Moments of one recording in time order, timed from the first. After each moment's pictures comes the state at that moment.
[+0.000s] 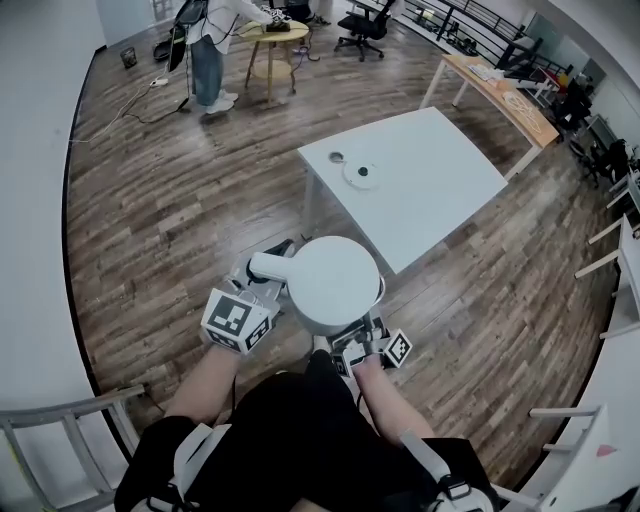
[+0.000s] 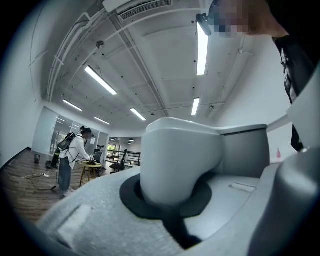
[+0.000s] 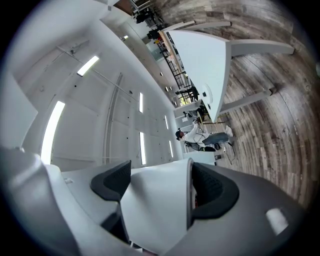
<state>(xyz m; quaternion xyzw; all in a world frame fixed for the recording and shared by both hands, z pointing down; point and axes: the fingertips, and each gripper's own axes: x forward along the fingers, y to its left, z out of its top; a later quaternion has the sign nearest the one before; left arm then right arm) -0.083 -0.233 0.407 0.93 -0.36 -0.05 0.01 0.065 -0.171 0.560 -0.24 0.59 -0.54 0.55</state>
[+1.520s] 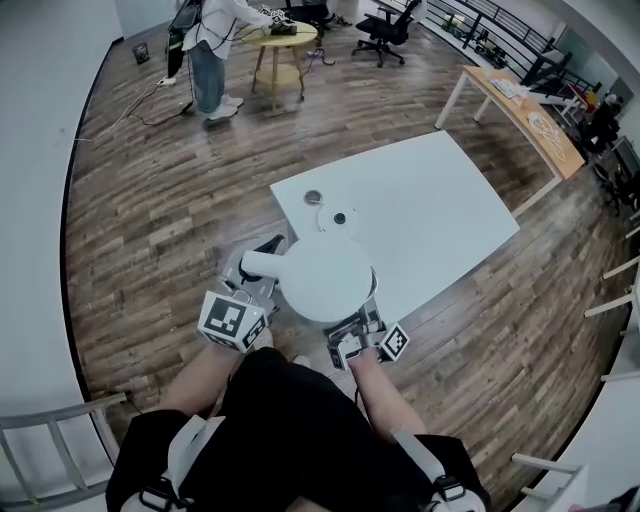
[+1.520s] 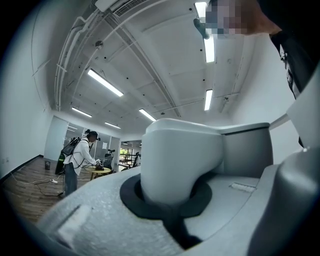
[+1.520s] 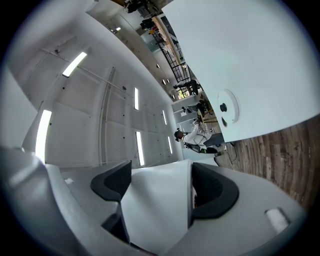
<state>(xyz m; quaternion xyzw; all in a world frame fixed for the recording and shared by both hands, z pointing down) 0.026 -0.412 0.408 0.90 -0.44 -0.05 -0.02 0.183 -0.372 0.566 -0.21 0.61 -0.56 0.52</state>
